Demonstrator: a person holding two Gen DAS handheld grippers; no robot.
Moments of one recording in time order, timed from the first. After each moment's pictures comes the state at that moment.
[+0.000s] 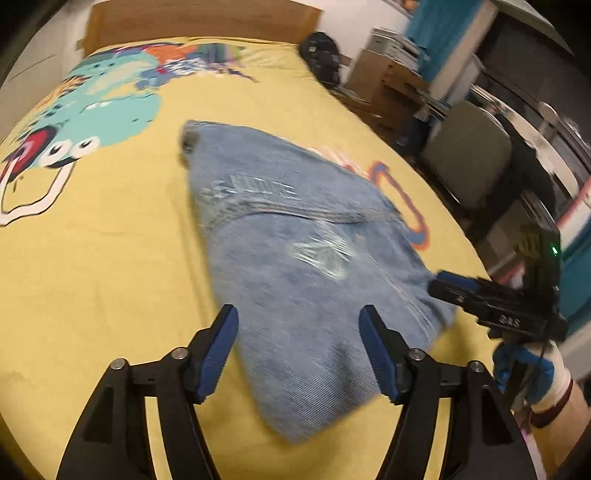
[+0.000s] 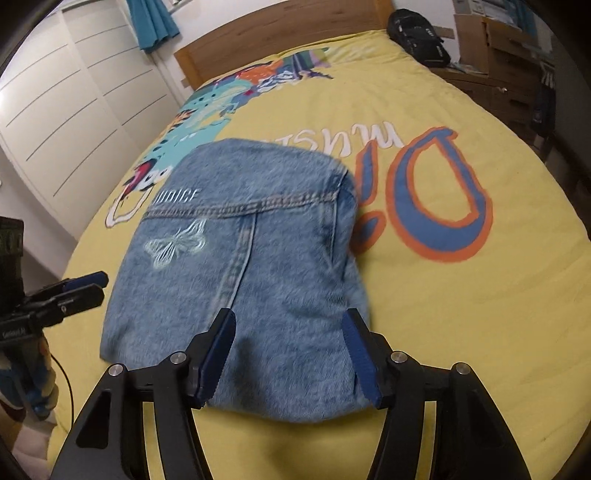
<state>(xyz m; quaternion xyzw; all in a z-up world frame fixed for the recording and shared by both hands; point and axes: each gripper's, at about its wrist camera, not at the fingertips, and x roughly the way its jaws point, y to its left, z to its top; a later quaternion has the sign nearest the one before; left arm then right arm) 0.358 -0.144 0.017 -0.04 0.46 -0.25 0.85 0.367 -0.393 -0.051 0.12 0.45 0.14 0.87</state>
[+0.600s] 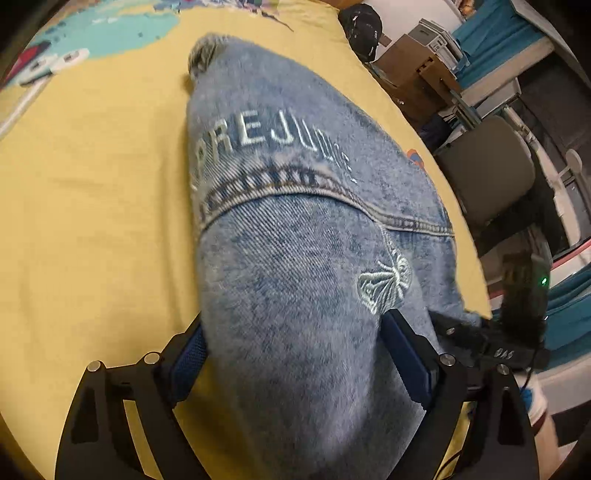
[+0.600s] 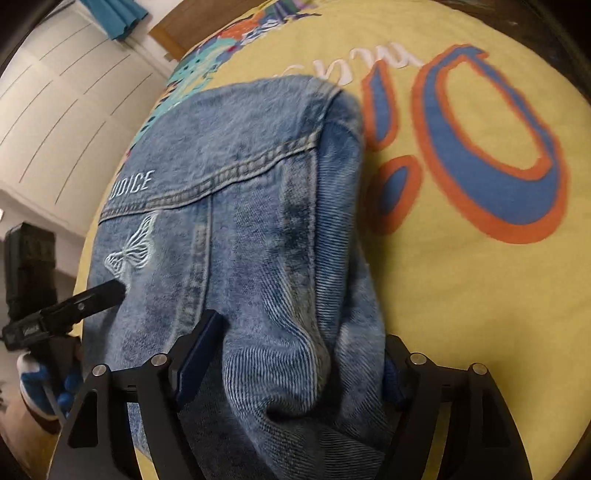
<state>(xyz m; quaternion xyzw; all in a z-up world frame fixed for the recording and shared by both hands) 0.429 -0.136 -0.044 -0.14 0.55 -0.26 0.78 0.437 -0.395 -0.116 0.19 0.54 0.19 0.80</state>
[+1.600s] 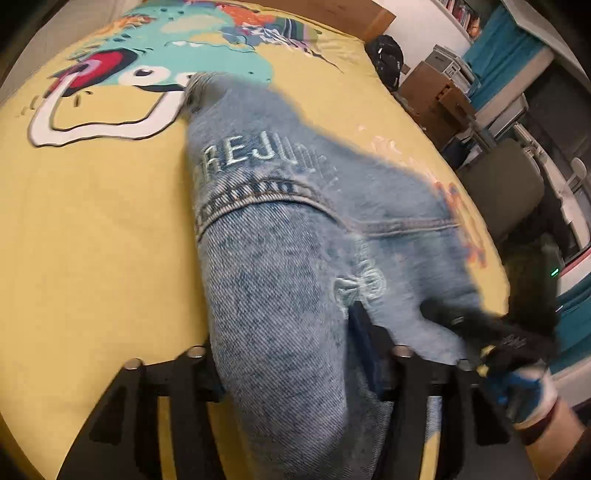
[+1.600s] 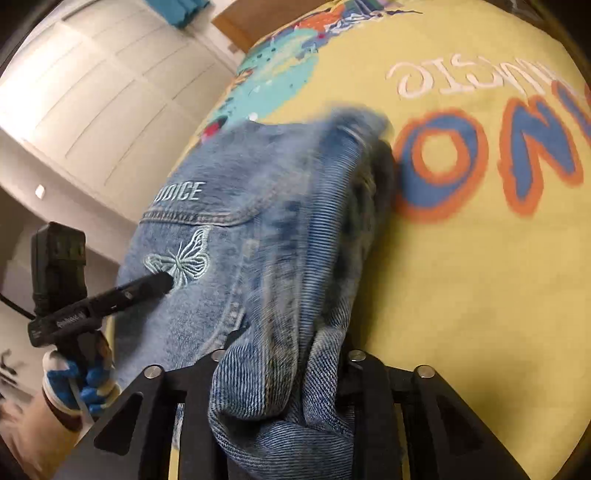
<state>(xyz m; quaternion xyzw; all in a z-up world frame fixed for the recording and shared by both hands) 0.391 0.059 -0.019 -0.11 0.50 -0.21 0.83 0.450 -0.217 -0.100 0.20 0.50 0.27 0.80</state>
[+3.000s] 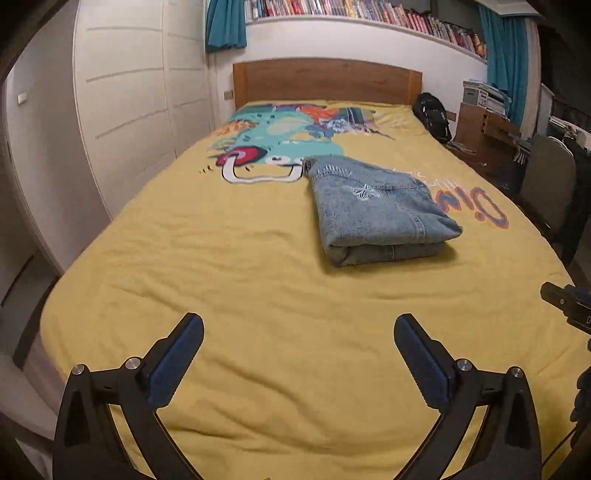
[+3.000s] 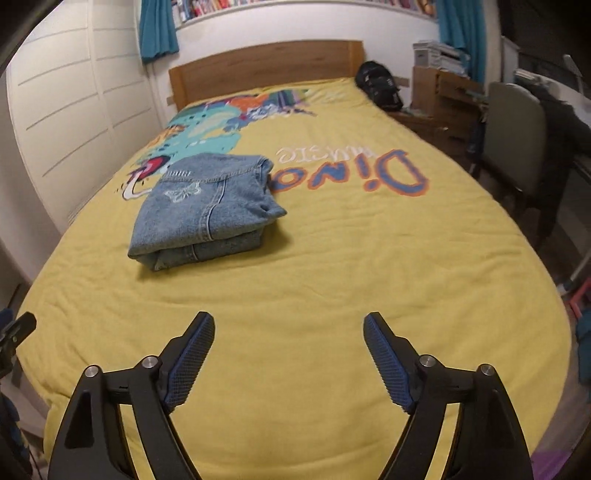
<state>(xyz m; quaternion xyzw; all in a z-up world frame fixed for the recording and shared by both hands) 0.063 0.033 0.077 0.01 0.35 0.00 0.94 0.117 -0.245 0.004 0.06 0.38 0.01 0.92</state>
